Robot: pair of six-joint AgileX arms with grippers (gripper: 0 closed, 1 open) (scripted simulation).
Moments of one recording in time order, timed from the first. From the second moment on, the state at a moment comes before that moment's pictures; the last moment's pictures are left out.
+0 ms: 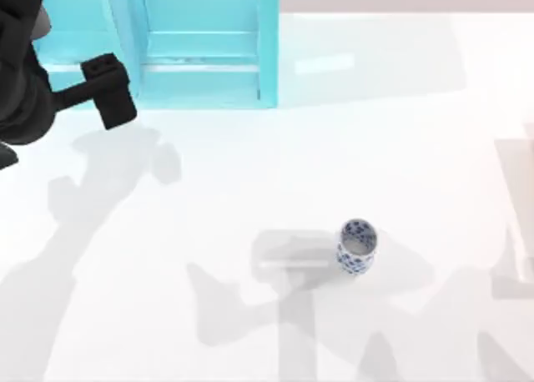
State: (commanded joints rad) left arm -0.31 1.41 1.19 -0.89 -0.13 -0.62; right arm 0.00 0.00 0.00 0.00 0.00 0.00
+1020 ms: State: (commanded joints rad) left arm -0.95 2.45 2.45 -1.53 -0.07 -0.93; right arm 0.00 0.00 0.00 0.00 0.00 0.00
